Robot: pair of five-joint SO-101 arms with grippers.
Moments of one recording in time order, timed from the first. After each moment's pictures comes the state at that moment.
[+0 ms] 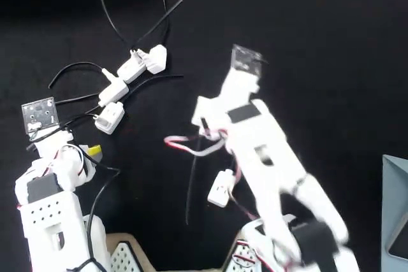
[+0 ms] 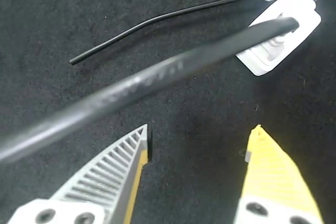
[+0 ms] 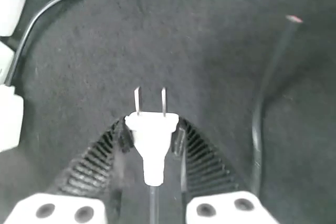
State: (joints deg) left arm -27.0 -66.2 75.2 56.6 -5.1; right arm -21.0 -22.5 44.8 50.8 -36.3
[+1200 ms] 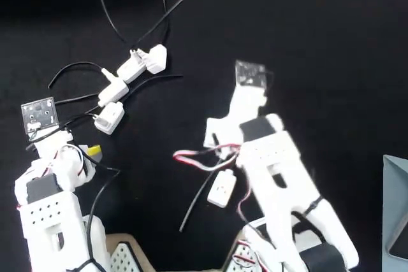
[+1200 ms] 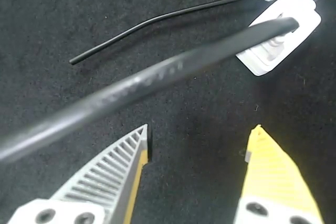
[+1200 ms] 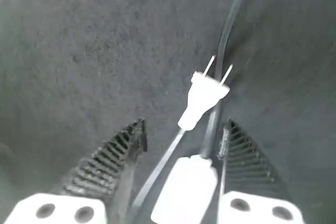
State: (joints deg) left arm -27.0 -66.2 75.6 56.6 -5.1; right arm -18.3 -30.5 46.5 64.1 -22.4
